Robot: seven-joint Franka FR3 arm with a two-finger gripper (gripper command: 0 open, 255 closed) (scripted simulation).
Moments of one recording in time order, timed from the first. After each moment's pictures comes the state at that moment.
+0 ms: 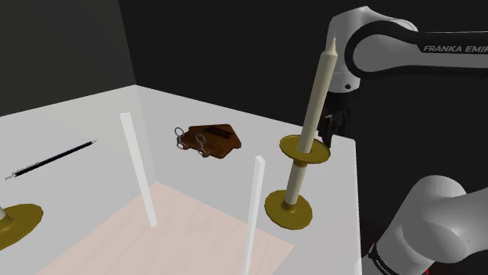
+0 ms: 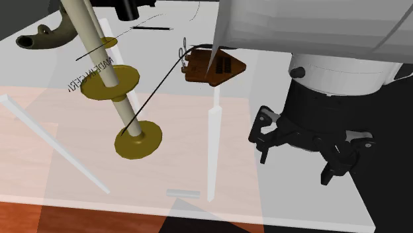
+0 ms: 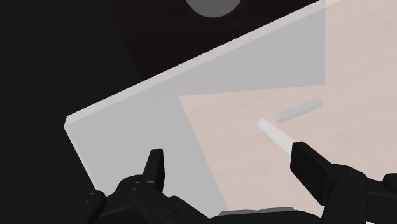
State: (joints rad) arm -0.01 -0.77 0.04 -2.41 -0.07 1.48 0.07
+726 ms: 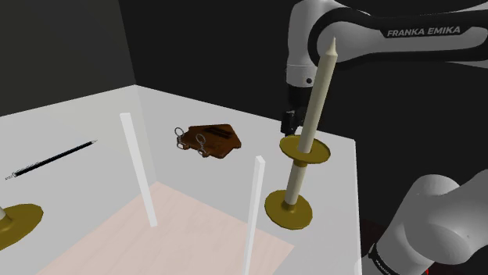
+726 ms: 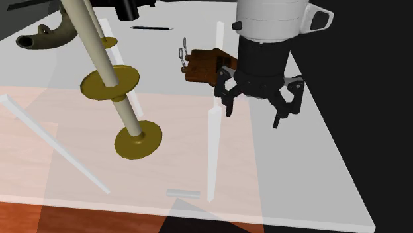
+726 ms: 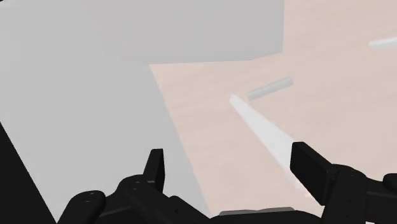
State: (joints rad) arm 0.04 -0.54 0.16 -2.23 0.02 1.57 0.18
